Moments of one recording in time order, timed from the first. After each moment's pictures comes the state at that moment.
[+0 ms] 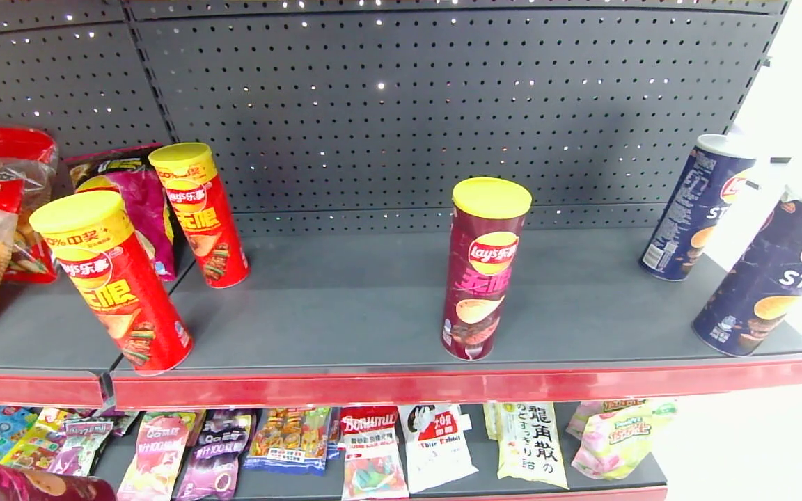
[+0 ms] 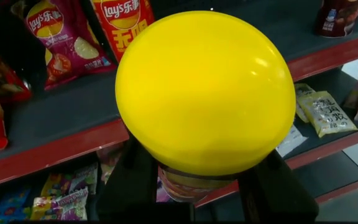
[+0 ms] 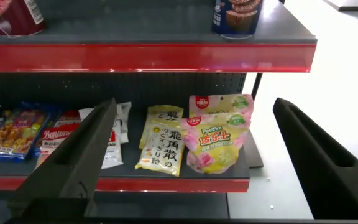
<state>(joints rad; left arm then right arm) -0.09 0.27 -0.42 0.21 -0.16 0.20 0.00 0.00 0.00 0.01 0.03 -0.01</state>
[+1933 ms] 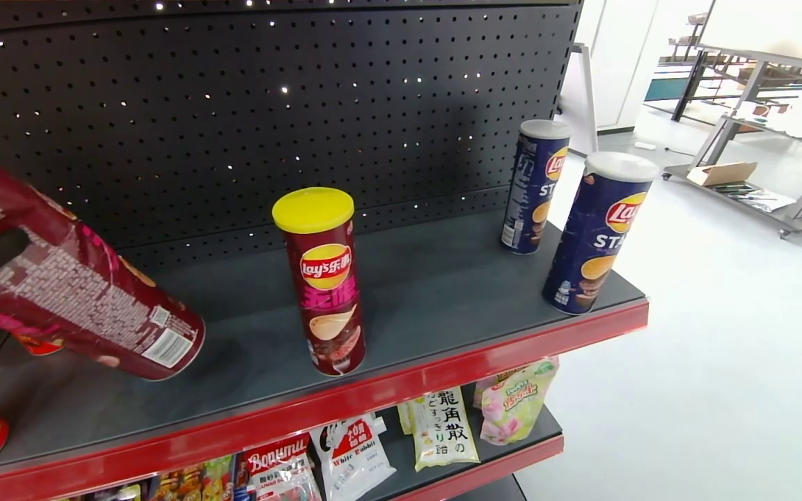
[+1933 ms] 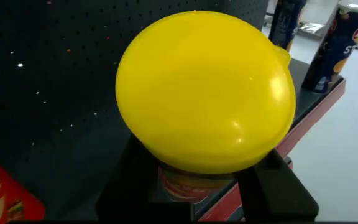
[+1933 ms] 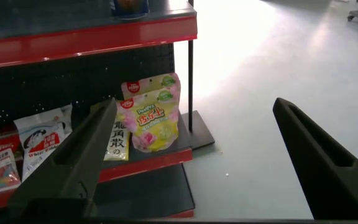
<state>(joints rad) -0.09 0.85 -0.70 -0.17 -0.32 0.04 0.00 0.00 0.00 0.01 0.03 0.00</state>
